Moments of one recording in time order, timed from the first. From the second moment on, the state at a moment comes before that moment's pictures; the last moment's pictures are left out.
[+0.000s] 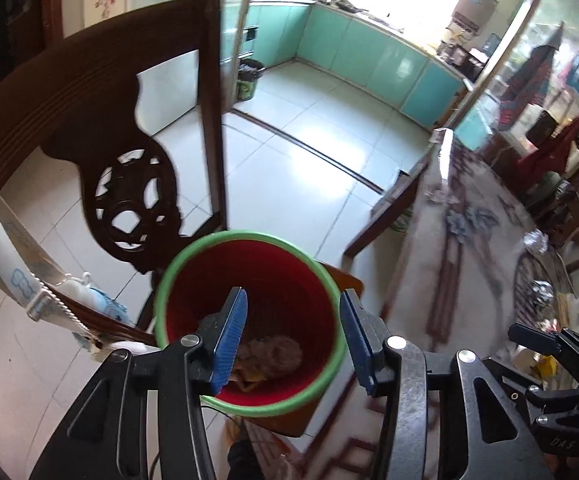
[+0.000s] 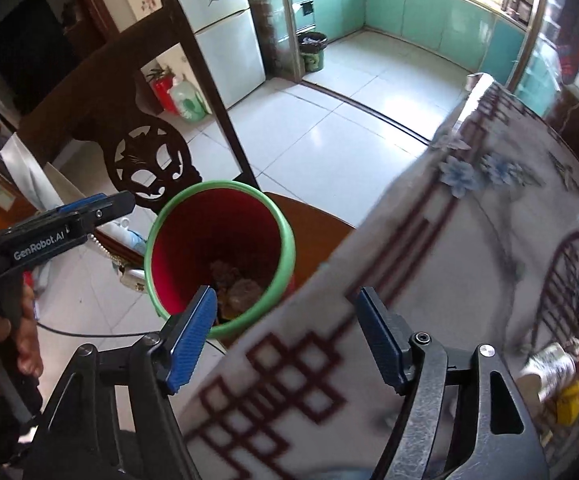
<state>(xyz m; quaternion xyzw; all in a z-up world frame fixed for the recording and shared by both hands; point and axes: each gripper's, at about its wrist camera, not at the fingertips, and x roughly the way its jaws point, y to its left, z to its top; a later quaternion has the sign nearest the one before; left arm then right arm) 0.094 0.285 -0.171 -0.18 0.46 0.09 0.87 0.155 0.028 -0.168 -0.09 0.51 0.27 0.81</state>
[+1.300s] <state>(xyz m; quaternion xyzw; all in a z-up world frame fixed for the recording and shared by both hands) 0.090 -0.115 -0.206 -0.04 0.54 -0.13 0.83 0.107 -0.342 -0.241 0.06 0.55 0.06 0.83</state>
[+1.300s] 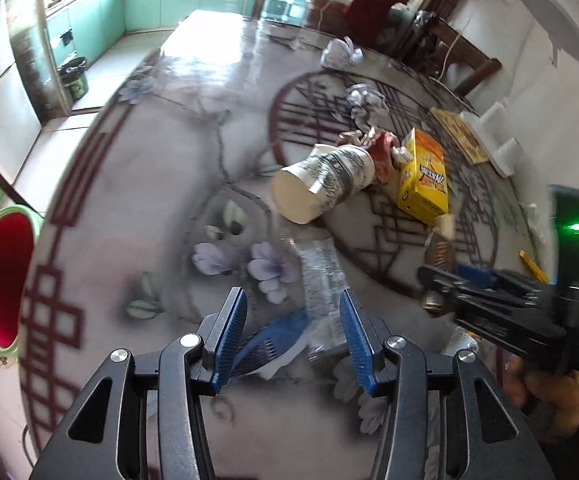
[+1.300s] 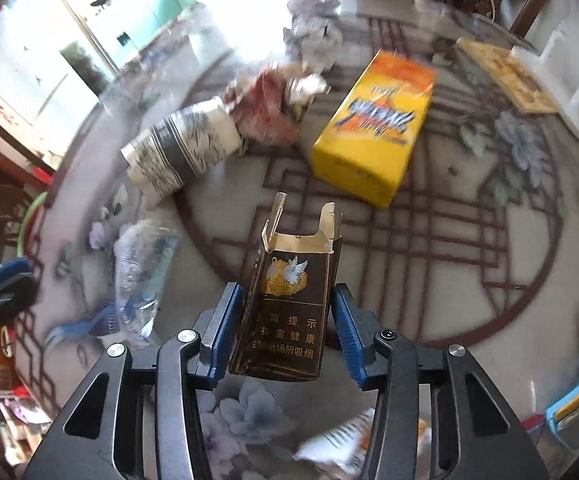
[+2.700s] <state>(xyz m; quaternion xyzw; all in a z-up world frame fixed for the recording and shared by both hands) 0.083 -0.046 -0.120 -0.03 0.42 -0.07 0.90 0.107 -0.266 -0.144 0.03 0.45 0.11 0.89</state>
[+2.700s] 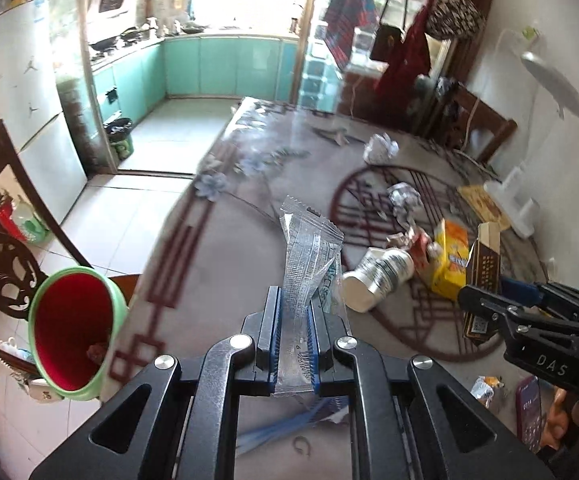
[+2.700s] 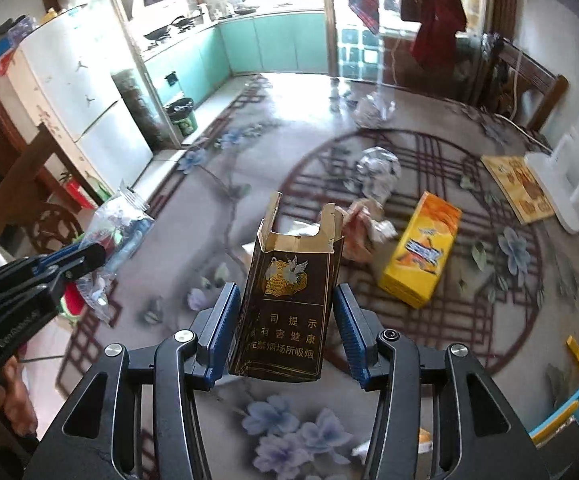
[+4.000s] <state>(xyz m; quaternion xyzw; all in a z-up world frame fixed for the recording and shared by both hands) 0.101 0.247 -0.158 -0.11 0.45 0.08 0.89 0.157 -0.026 -0.148 -0.05 0.47 0.21 0.85</state>
